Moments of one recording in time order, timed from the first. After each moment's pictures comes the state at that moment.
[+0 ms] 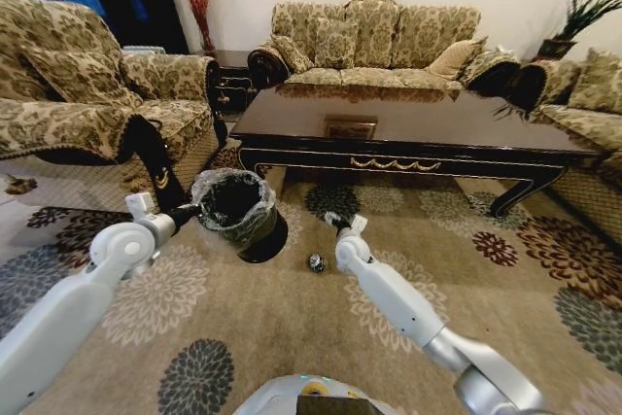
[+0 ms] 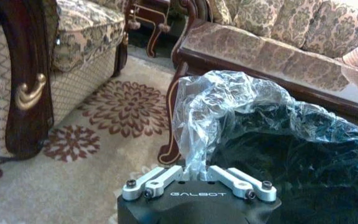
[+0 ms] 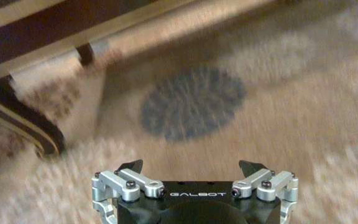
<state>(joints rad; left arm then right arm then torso) 1.13 -0.59 -0.63 -1.99 -1.45 0.53 -0.45 -0.63 1.34 -0.22 1.30 1.13 -0.16 0.78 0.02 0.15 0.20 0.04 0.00</state>
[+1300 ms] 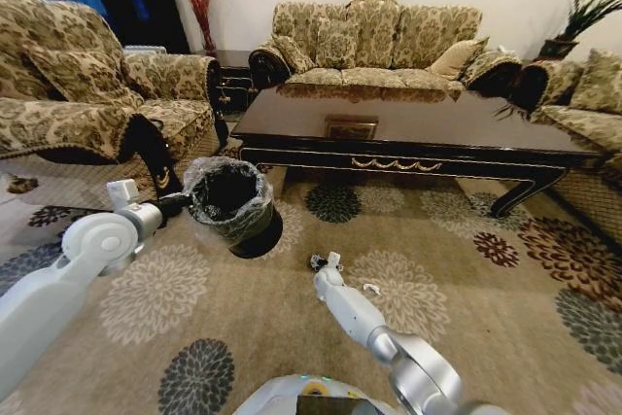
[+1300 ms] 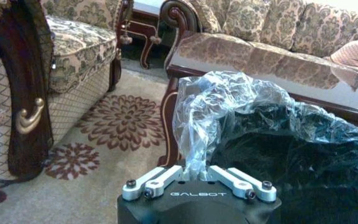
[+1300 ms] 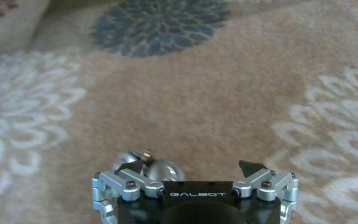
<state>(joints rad) 1.19 -0.51 -0.72 -2.08 -1.49 0.53 -0.46 -0.57 1.61 -0.10 0.58 0.82 -0.02 0.49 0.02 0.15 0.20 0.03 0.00</state>
